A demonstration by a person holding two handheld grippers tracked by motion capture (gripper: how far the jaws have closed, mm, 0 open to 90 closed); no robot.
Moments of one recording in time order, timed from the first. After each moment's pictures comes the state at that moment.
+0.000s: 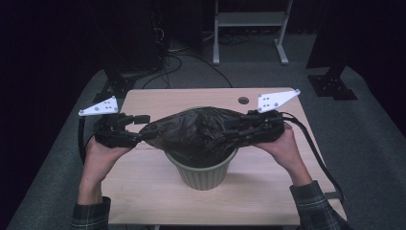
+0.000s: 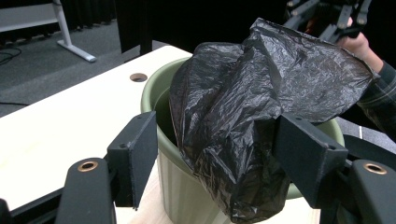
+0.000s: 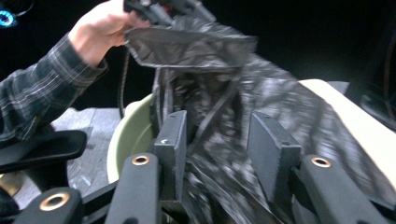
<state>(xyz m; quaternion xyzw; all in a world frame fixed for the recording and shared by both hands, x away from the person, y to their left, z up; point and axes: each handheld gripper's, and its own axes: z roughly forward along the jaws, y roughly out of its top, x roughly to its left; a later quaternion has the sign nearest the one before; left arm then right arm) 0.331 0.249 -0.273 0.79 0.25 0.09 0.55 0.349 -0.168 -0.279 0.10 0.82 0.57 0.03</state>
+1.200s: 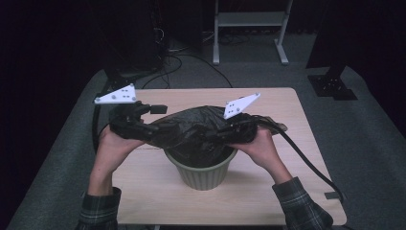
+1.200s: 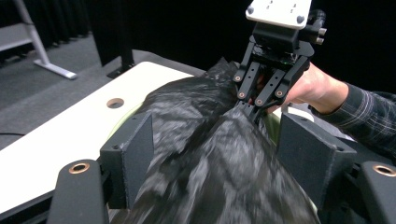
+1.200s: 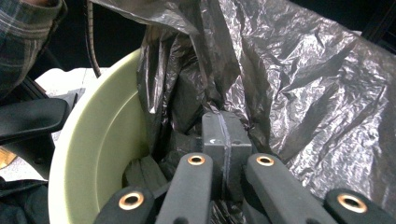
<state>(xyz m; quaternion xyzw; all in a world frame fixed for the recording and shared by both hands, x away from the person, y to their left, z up) 0.336 0.195 -0.239 0.81 0.18 0.08 0.55 0.361 -0.112 -0.299 0.11 0.87 0.48 0.02</state>
